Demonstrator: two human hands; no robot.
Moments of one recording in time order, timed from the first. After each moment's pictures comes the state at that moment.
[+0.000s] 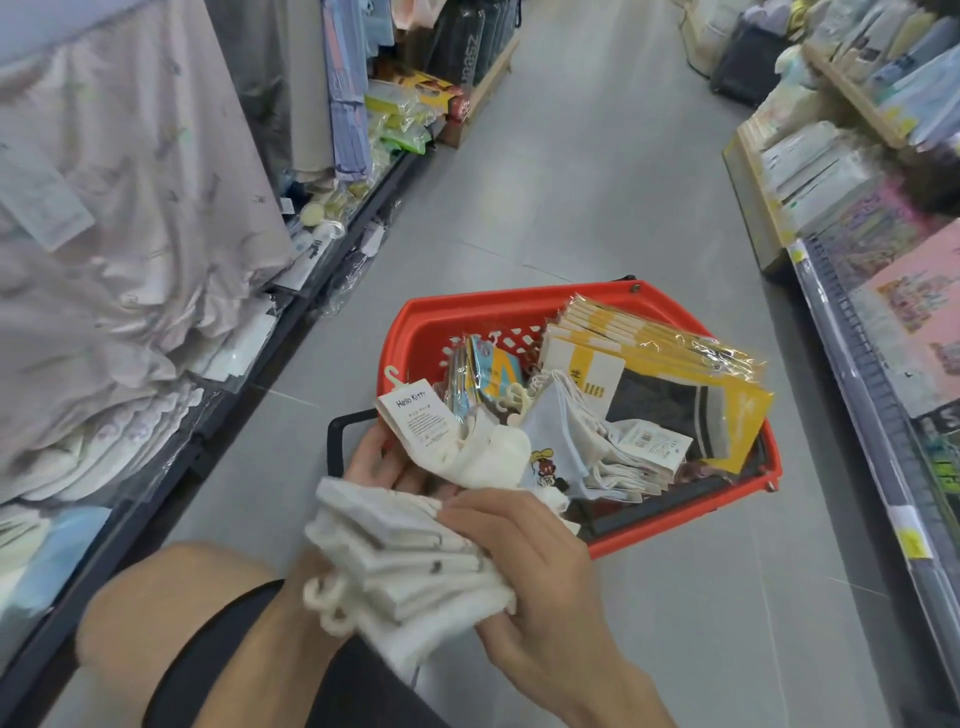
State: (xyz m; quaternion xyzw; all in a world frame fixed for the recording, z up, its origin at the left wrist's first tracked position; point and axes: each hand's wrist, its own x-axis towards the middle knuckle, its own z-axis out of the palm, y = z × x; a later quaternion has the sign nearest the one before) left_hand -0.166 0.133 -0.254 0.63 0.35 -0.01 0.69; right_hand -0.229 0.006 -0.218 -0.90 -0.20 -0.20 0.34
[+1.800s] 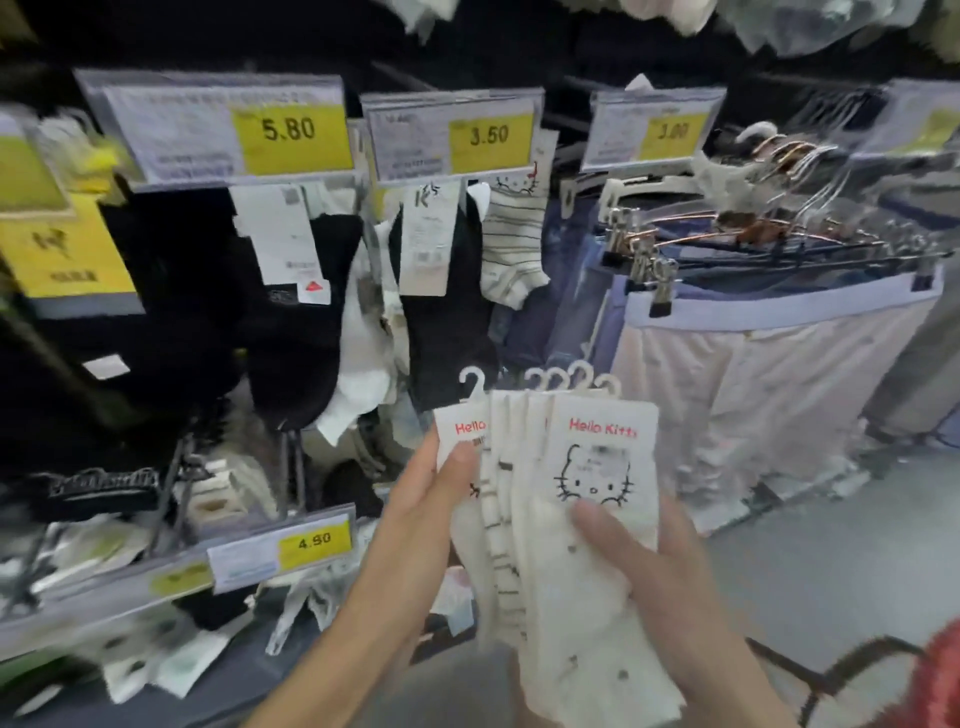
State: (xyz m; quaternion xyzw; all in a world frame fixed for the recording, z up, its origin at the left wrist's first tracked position) left_hand -0.267 0.417 -0.136 0.59 0.23 0.25 0.73; right_hand -0.164 0.272 -0.140 -0.61 -0.21 0.30 0.70
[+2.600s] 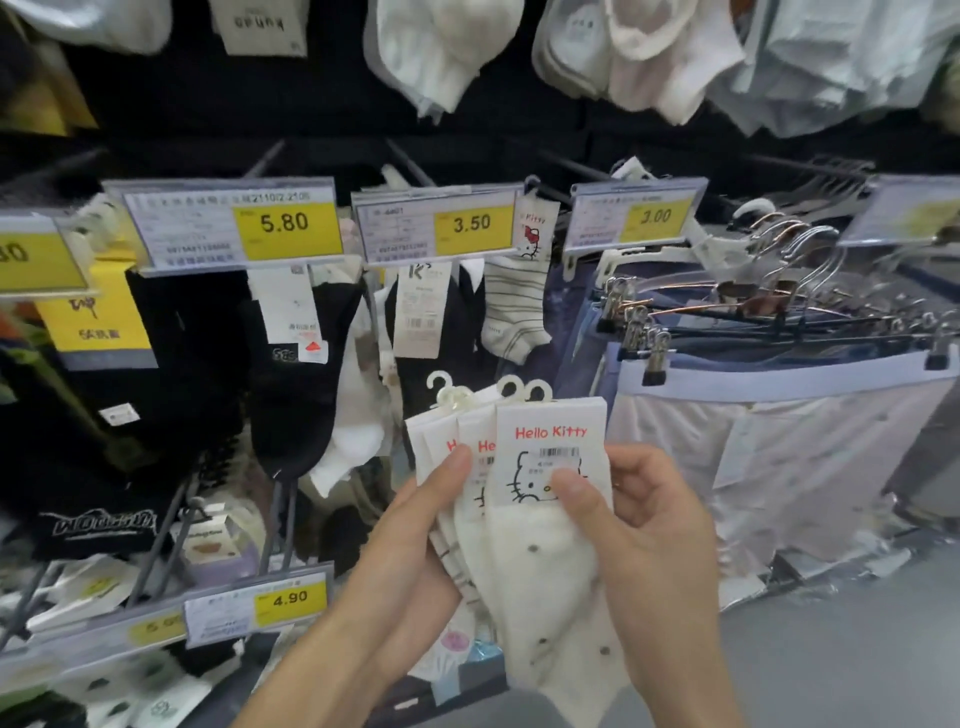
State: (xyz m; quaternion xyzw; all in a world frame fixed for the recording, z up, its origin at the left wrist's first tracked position) left_hand -0.237 0.417 -0.097 0.39 0.14 0.21 0.88; right_hand -0.131 0.305 -0.103 -0.57 -0.28 0.12 0.76
